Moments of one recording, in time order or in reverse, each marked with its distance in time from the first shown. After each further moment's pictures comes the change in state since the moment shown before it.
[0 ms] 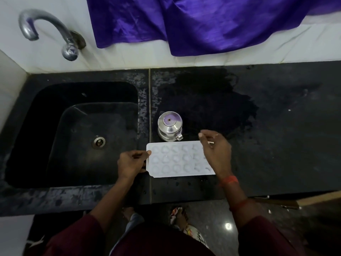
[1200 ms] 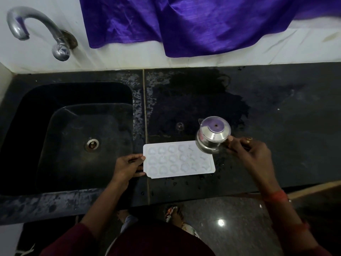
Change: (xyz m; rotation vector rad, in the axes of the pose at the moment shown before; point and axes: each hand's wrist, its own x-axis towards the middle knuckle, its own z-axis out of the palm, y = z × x) left_hand 0.004 -0.007 -0.011 -0.159 -0.192 -0.118; right_hand -0.021 -0.015 -0.112 0.105 -0.093 0.023
